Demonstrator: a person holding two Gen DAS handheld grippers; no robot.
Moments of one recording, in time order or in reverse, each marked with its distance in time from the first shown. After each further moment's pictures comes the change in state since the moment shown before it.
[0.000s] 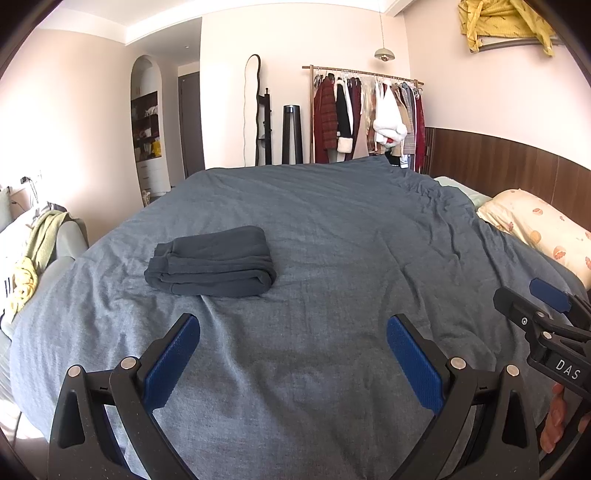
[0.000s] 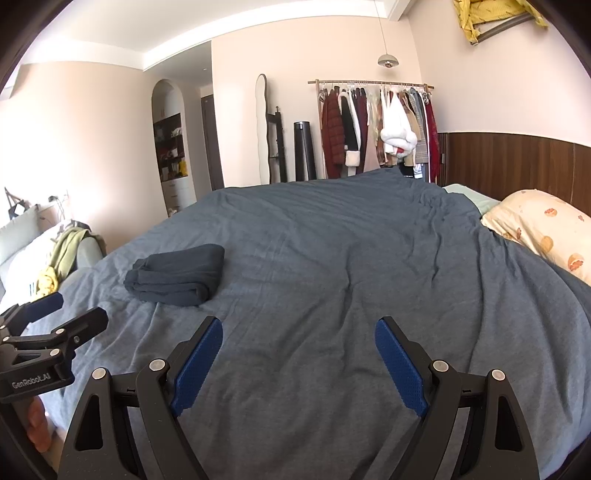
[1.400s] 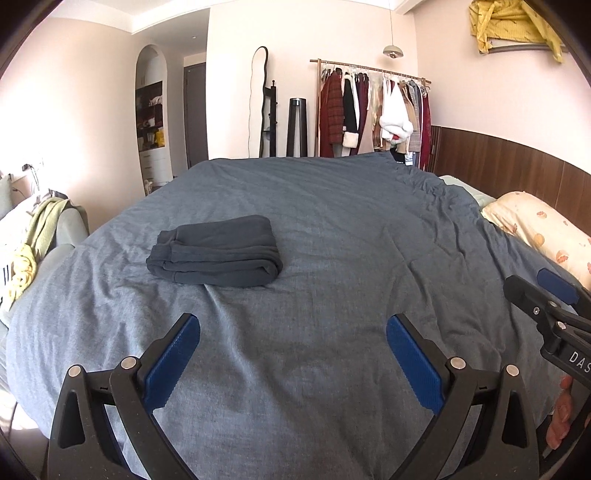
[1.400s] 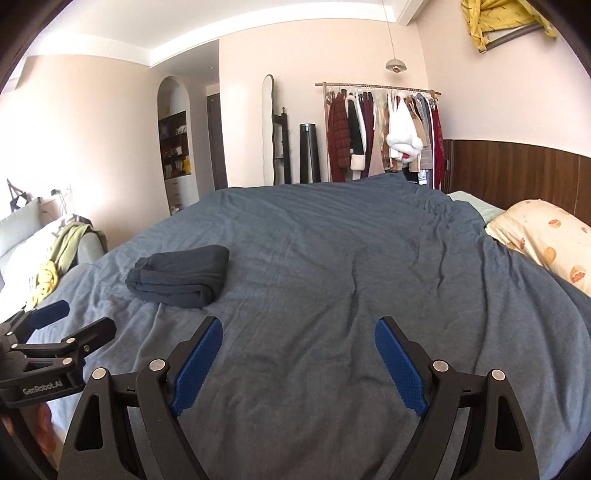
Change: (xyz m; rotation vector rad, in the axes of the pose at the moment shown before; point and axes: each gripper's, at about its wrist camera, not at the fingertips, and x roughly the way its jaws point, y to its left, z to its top) left arm 0.010 0.019 -0.005 -0.035 0.025 -0.002; right arm 0.004 0.002 0.008 -0.028 -0.006 0.008
